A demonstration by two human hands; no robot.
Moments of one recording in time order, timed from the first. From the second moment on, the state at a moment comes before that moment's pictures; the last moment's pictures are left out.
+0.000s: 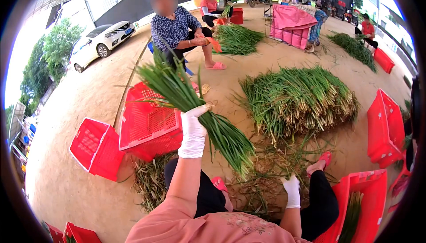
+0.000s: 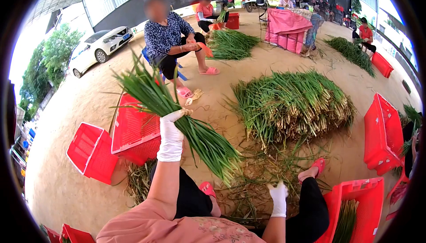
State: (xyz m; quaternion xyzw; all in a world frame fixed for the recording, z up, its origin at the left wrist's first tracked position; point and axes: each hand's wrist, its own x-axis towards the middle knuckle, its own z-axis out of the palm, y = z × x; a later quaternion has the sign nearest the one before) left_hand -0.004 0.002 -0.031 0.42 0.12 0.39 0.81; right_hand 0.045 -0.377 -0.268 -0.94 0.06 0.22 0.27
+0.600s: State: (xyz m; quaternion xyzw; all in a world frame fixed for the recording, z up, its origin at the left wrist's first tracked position) left_hand 0.123 -0.195 0.028 0.83 -0.11 -0.06 0.54; right_hand 0.109 -0.288 -0.115 -0.33 -0.07 0.24 0.91
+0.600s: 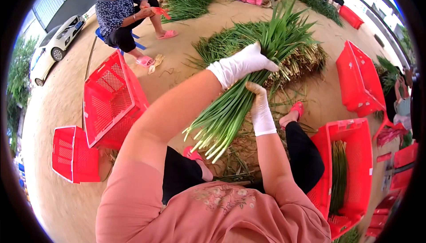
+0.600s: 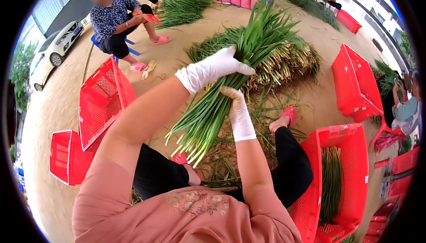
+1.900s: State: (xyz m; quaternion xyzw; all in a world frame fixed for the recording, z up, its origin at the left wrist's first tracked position) left_hand -0.061 -0.181 -0.161 0.47 0.05 -0.28 0.83; right_hand 0.125 -0.326 -0.160 -0.24 0.02 0.23 0.94
